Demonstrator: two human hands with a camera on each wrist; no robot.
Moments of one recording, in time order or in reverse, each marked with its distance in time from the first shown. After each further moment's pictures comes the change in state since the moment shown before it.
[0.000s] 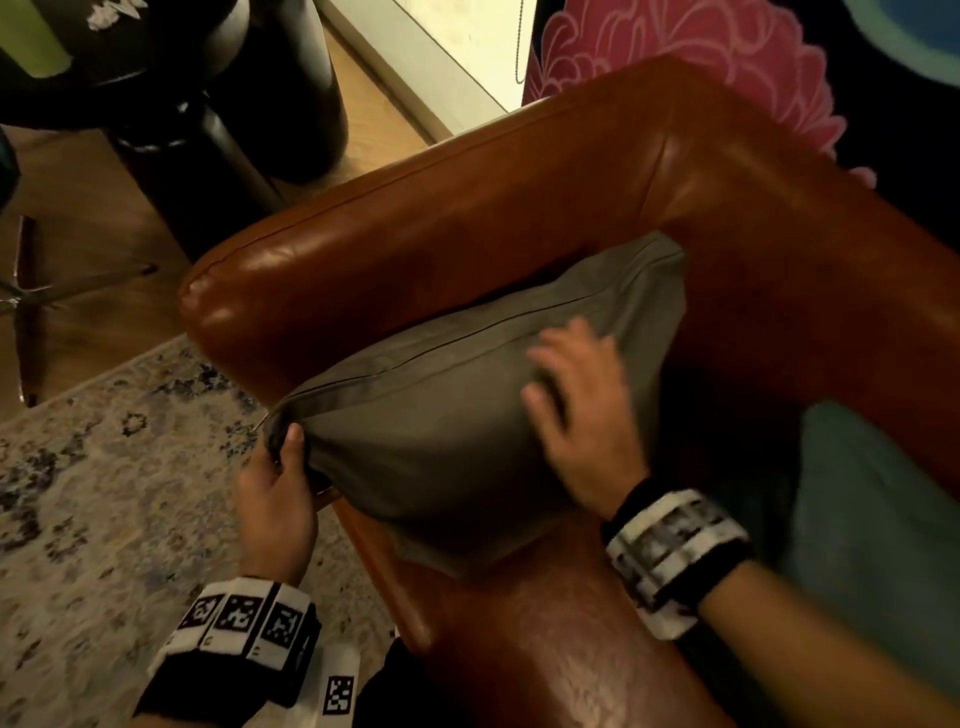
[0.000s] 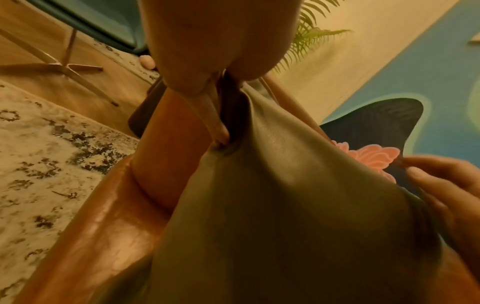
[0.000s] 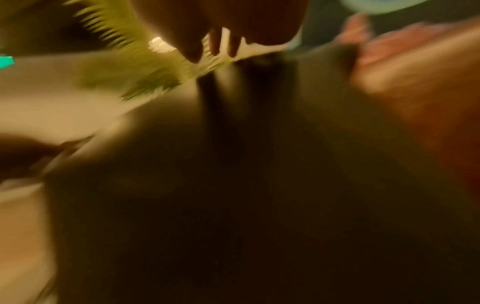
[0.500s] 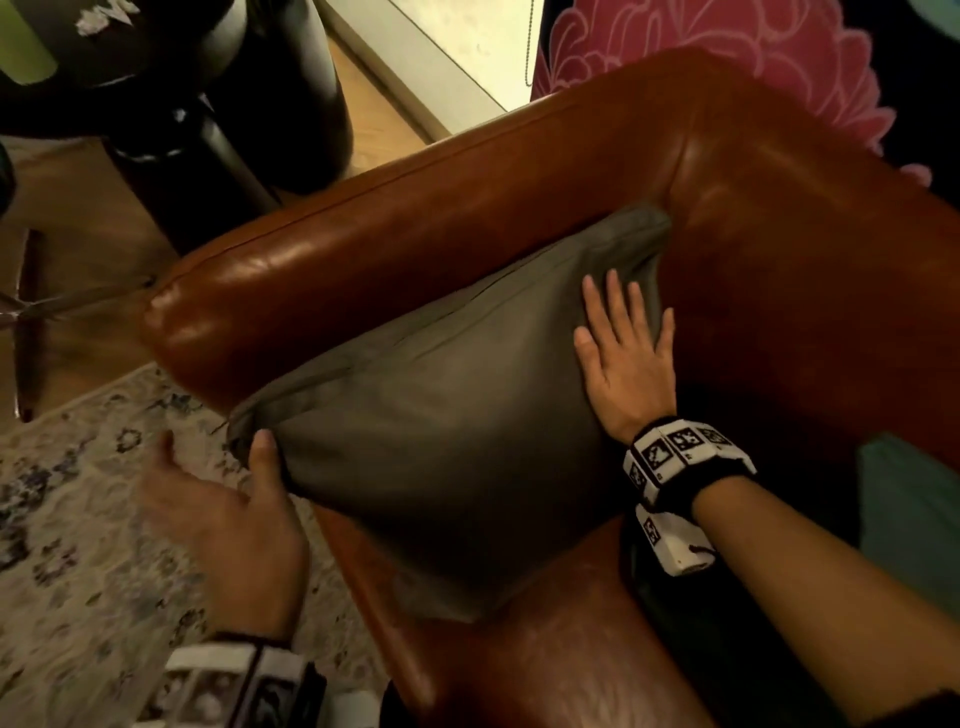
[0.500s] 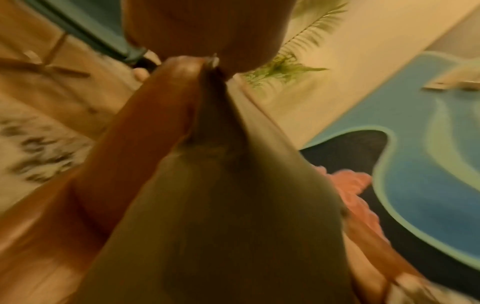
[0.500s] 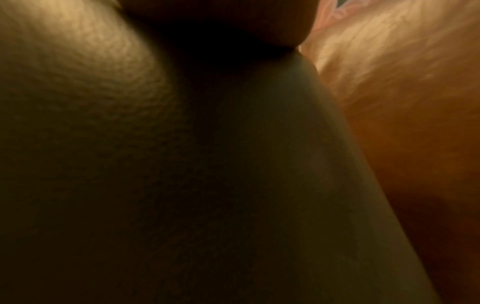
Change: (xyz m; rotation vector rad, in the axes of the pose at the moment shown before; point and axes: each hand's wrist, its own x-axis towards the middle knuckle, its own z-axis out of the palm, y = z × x) left_hand -0.002 0.016 0.024 0.373 0.390 0.340; right_hand 0.057 0.101 0.038 -0.320 -0.293 0.279
